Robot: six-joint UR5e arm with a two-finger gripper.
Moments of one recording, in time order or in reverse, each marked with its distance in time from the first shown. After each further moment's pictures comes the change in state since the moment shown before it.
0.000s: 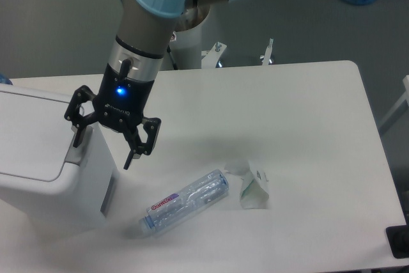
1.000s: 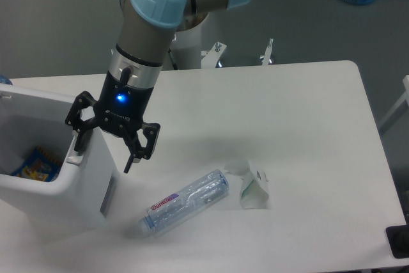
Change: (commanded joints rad) arm -0.002 -0.011 0.003 0.020 0.000 0.000
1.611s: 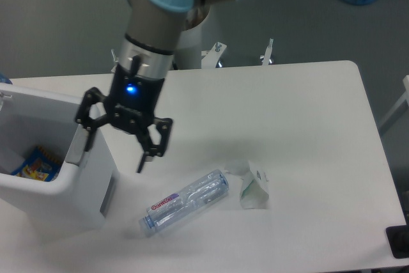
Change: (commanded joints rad) arm 0.121 -0.005 0.055 0.009 0.183 0.196
